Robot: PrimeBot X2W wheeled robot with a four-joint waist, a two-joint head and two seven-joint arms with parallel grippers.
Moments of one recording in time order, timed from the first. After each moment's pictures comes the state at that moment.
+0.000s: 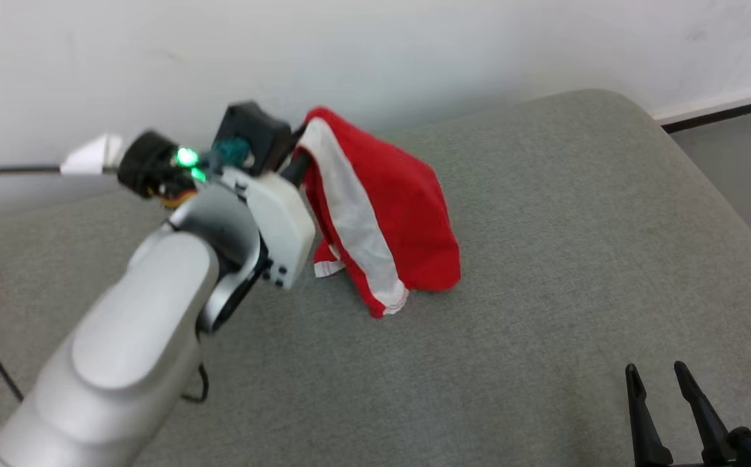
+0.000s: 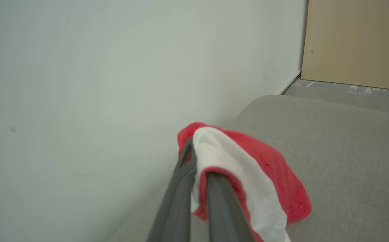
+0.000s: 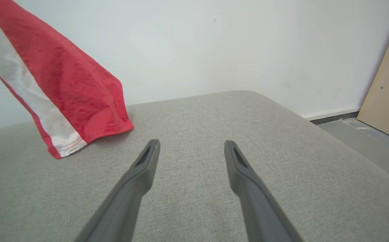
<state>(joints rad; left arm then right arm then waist) -0.90 0.36 -0.67 0.29 -0.37 0.05 0.22 0.00 -0.08 0.06 0.19 0.30 0.13 -0.26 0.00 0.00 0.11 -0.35</state>
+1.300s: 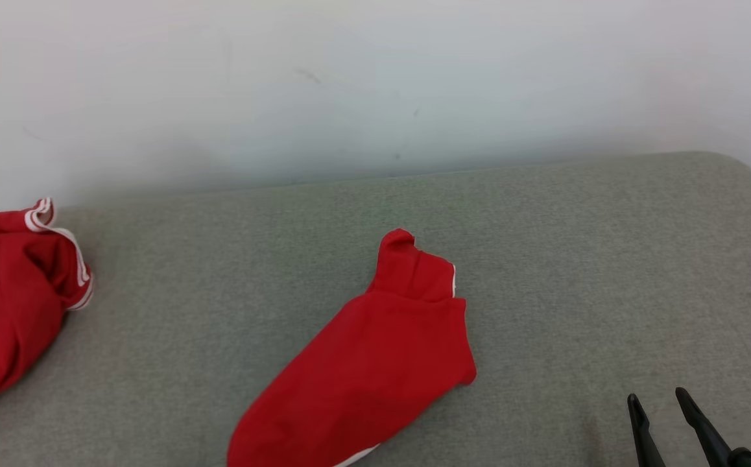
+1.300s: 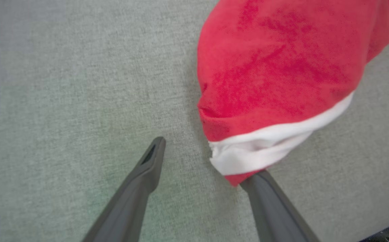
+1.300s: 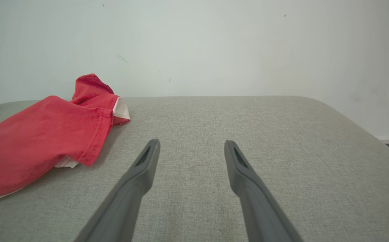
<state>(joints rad) 0.01 0.48 -0.63 0.21 -0.60 0.28 -0.01 0.05 -0.18 0.11 0.22 0.31 0.13 -0.26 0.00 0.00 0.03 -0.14</state>
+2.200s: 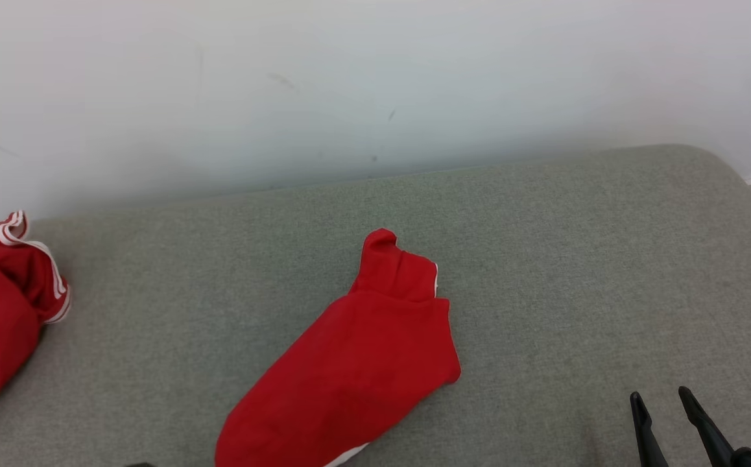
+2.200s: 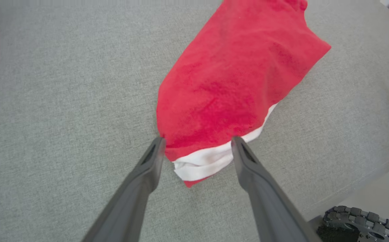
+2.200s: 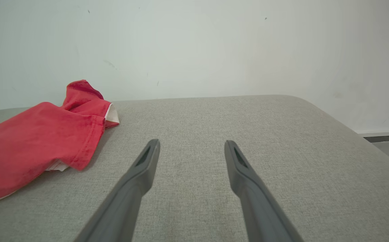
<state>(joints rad) 0.14 0.67 -0.57 -0.28 -0.64 0.41 0.18 0.05 -0.16 0.10 0.21 0.31 0.13 -0.26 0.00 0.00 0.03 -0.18</state>
